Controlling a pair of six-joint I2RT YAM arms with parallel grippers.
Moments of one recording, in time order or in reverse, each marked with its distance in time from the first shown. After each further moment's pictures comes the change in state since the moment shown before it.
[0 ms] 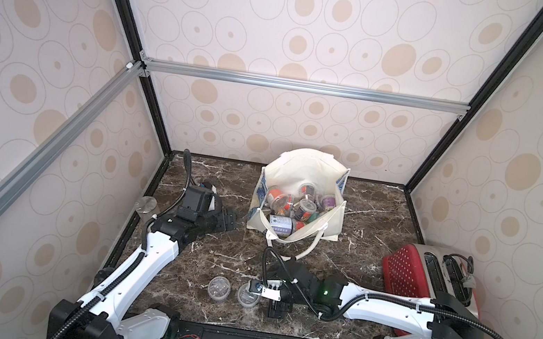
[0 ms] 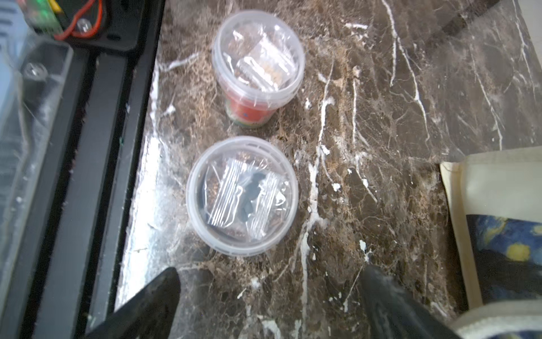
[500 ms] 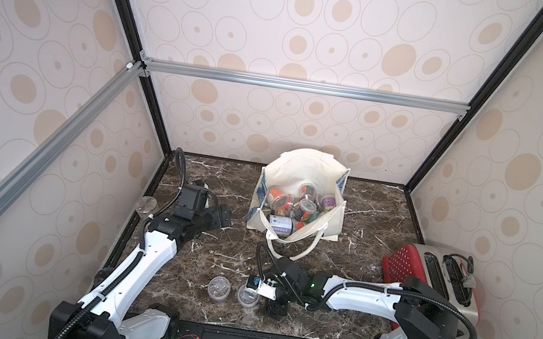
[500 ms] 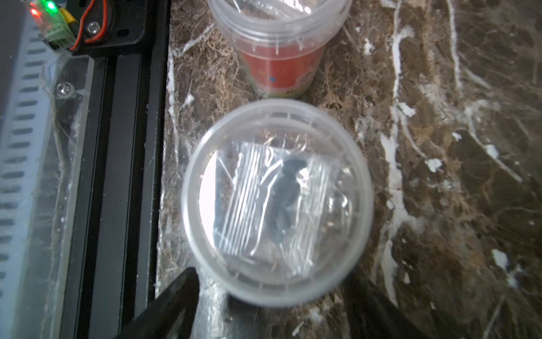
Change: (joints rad) left arm 0.052 0.000 0.000 0.002 -0.054 -0.016; right arm -0.037 0.223 0.040 0.030 -0.200 0.145
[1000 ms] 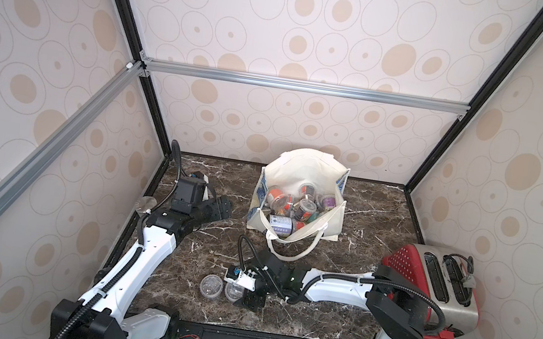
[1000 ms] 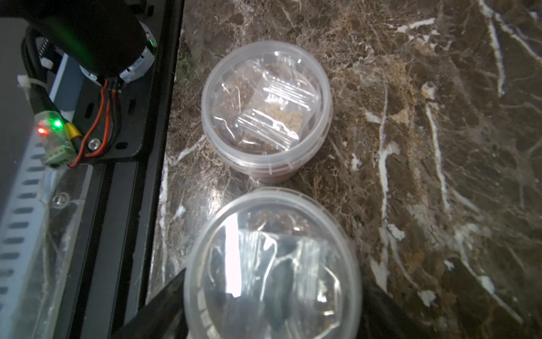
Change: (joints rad) left arm 0.023 0.029 0.065 0.051 0.073 0.029; right arm 0.038 0.133 0.151 0.114 -0.011 0.056
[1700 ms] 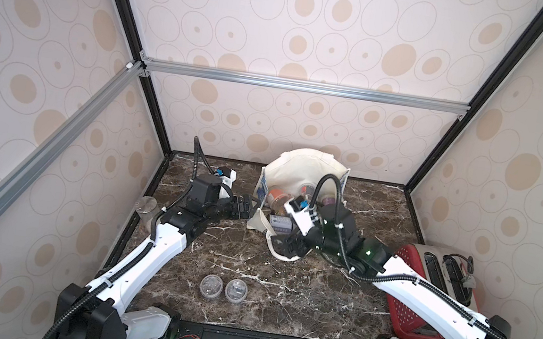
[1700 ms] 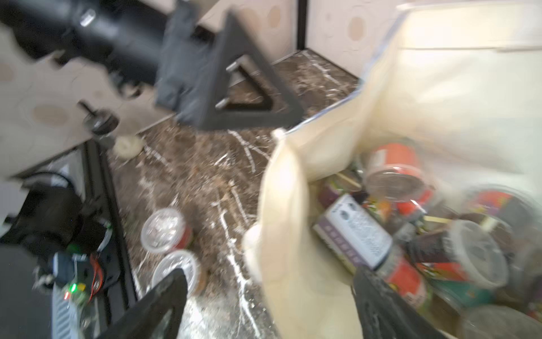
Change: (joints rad) left arm -0.168 0.061 0.022 0.195 0.171 0.011; right arm -0.343 -0.440 0.257 -0.384 0.169 0.312
